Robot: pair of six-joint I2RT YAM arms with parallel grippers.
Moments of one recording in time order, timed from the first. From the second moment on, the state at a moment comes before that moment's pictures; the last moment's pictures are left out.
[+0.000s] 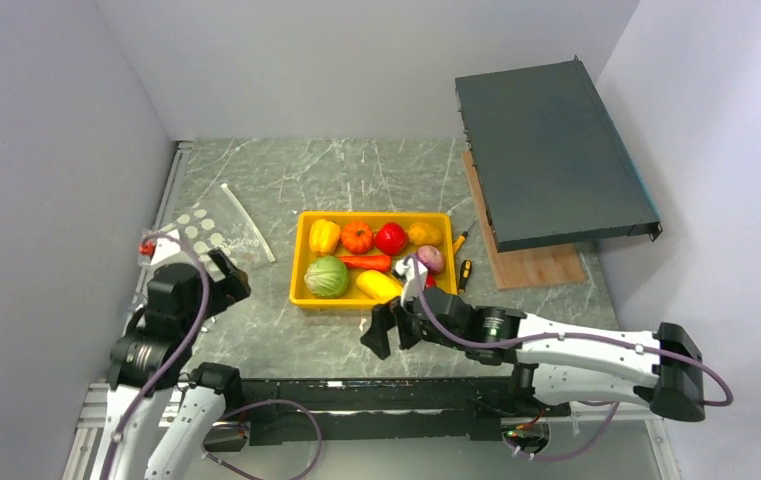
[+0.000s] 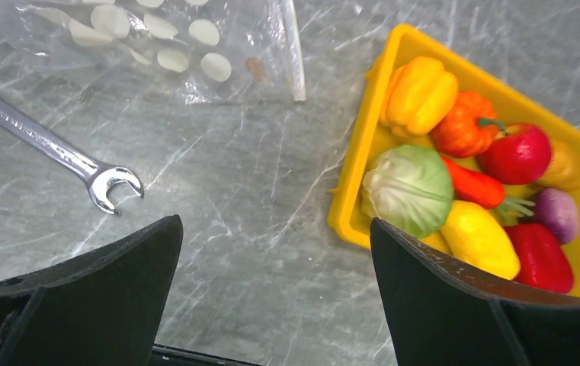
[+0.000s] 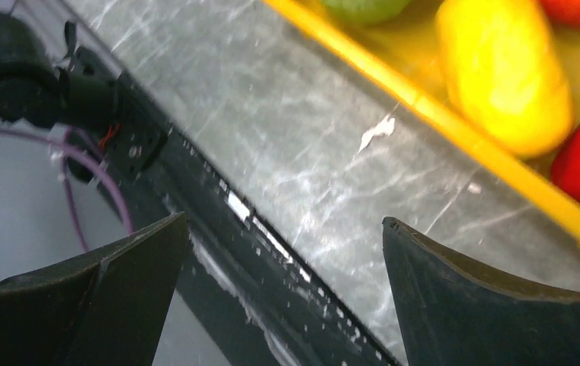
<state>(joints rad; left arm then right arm) -0.20 0.40 0.82 -0.95 -0.25 -0.58 1.22 0.94 0.60 -0.20 0.13 0.63</state>
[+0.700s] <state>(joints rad) -0.10 2.04 1.83 -0.98 -0.50 -0.57 1.23 1.20 0.98 -0.45 0.50 0.52</state>
